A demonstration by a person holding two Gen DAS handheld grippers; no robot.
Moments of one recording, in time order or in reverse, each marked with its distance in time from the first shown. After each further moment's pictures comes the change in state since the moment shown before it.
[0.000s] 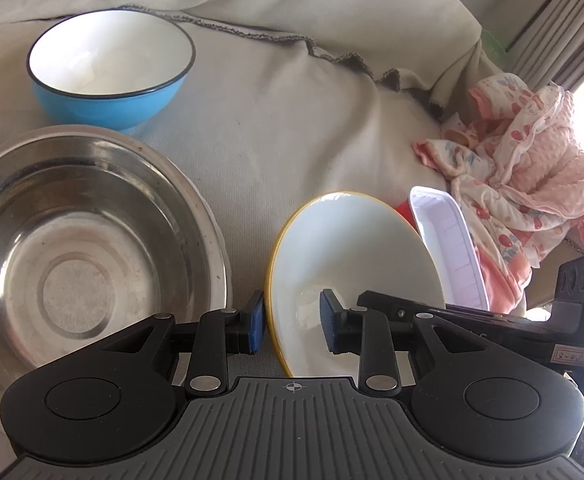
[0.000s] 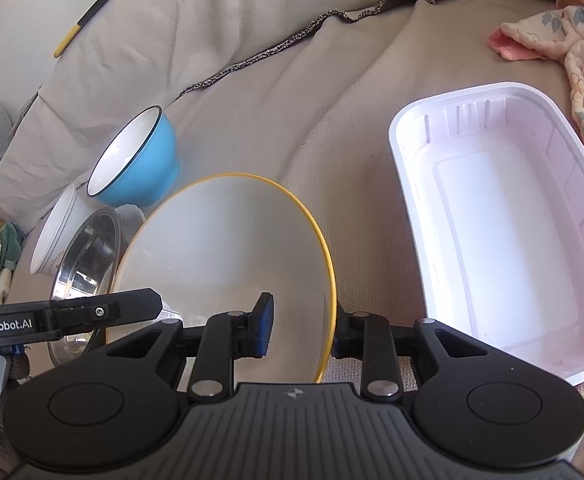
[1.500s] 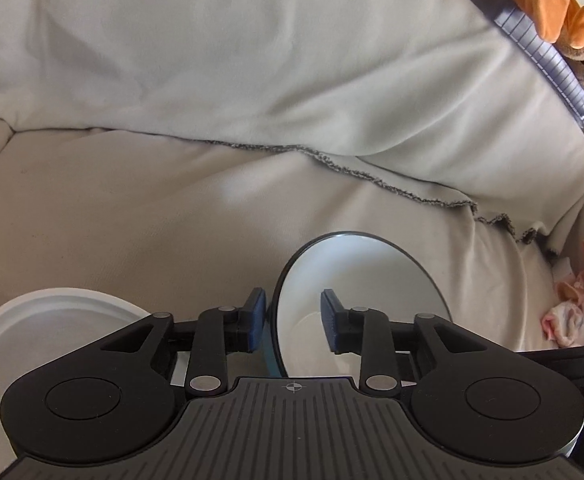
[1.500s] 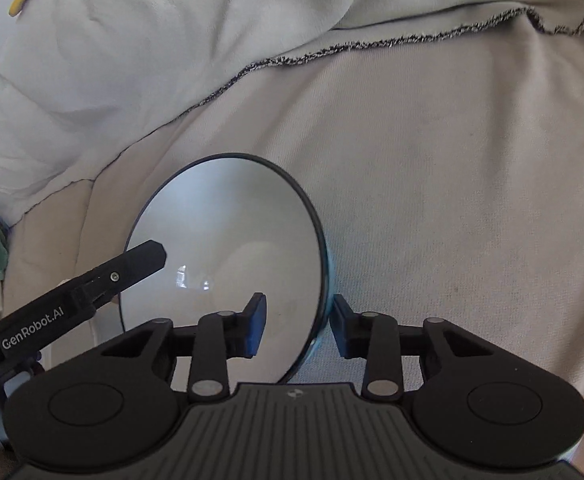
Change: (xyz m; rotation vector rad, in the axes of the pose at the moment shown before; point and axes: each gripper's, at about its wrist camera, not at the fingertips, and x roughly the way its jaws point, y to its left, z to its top) left arm -0.016 0.155 0.153 -0.137 -0.188 0.197; right arm 0.174 0.162 0.152 0.004 0.249 -0.031
